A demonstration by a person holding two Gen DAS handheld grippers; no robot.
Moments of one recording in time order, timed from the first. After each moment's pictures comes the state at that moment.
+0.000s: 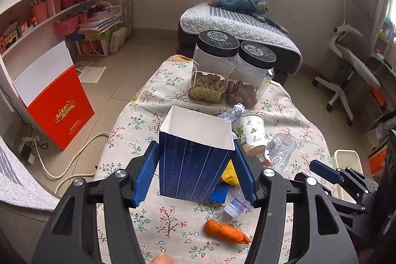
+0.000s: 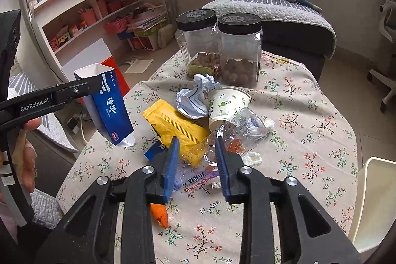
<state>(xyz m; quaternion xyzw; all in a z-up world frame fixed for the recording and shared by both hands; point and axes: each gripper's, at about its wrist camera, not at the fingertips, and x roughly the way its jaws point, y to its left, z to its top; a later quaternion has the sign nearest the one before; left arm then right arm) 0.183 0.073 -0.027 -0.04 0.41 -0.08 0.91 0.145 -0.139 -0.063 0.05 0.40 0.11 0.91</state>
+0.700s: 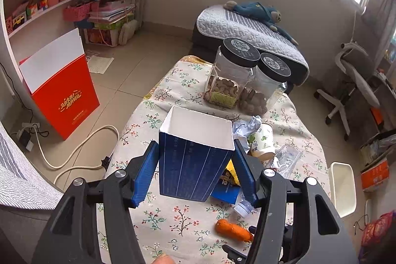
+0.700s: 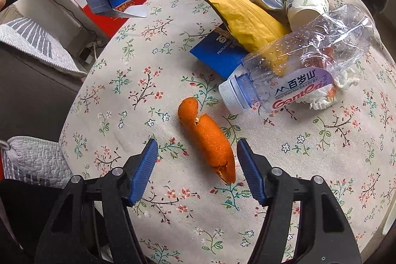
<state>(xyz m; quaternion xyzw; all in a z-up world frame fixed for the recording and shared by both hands) 0.187 0.116 -0.022 -0.08 0.42 -0.07 0.90 0.130 -0.045 -0.175 -0.01 0.60 0.19 0.78</state>
